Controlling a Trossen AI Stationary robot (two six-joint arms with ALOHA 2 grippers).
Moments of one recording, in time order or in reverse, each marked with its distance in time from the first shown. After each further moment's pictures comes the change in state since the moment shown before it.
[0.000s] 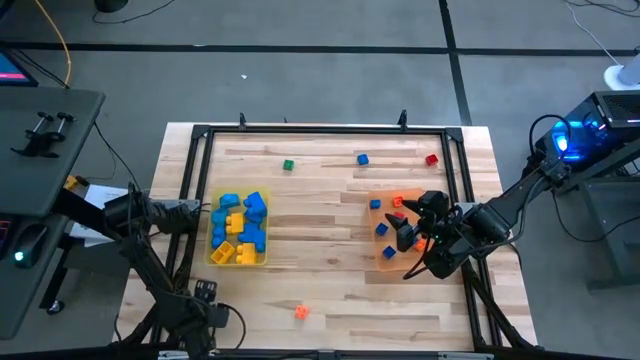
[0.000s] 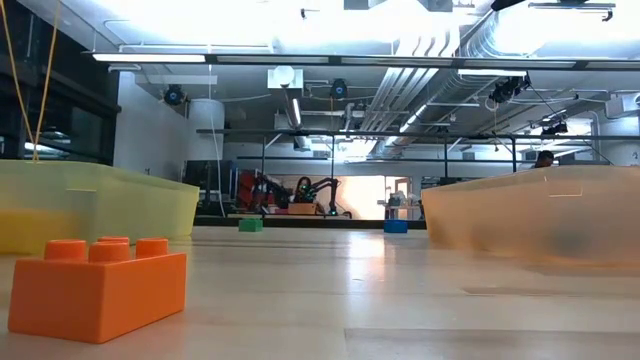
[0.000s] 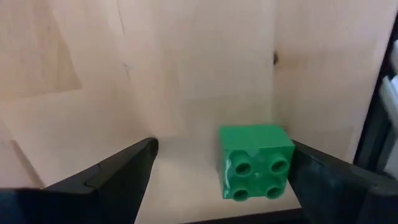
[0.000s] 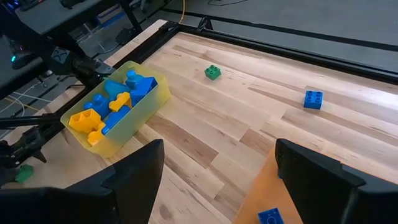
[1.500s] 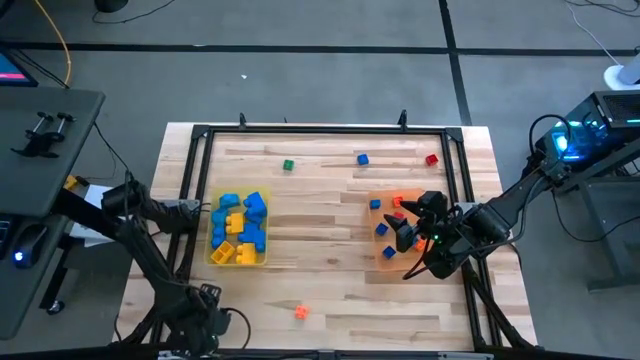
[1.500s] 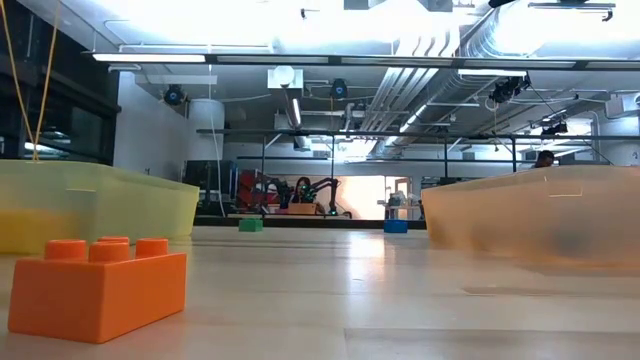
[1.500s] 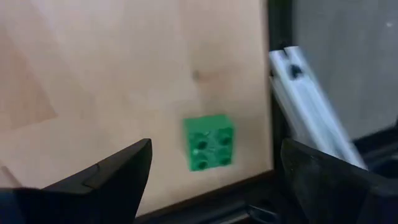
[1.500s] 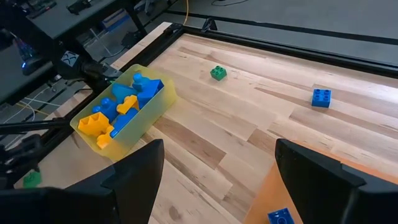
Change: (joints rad) left arm 0.051 -0.094 0.054 0.027 0.095 0.138; right arm 0.001 0.000 0.000 0.036 0.001 0.000
